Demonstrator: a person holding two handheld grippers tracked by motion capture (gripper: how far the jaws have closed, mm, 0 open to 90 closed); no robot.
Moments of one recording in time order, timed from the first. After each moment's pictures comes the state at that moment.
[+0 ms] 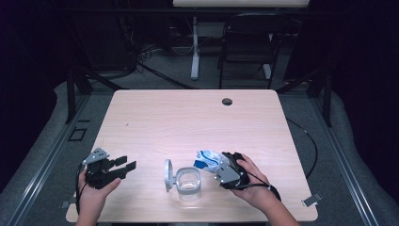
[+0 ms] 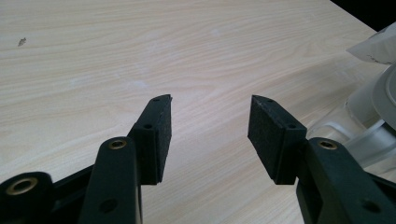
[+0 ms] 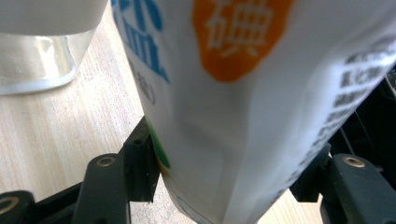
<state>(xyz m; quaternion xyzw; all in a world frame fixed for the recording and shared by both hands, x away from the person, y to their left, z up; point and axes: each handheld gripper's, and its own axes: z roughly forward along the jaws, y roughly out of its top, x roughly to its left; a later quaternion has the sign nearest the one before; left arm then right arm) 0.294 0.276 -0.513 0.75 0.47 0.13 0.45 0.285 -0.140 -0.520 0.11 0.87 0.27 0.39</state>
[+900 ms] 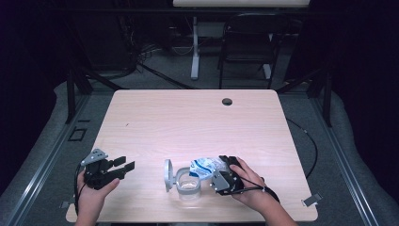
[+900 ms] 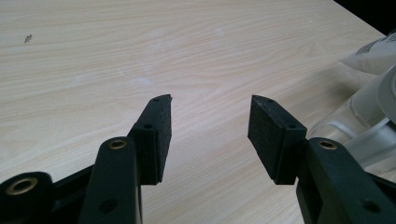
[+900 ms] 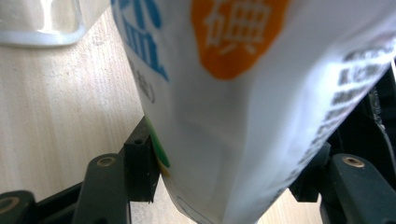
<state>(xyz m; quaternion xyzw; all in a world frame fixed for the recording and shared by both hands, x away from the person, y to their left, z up) 0.293 0.279 -0.514 0.75 0.47 0.13 0.45 0.282 -0.129 -0.539 0.04 0.88 0.20 0.43</state>
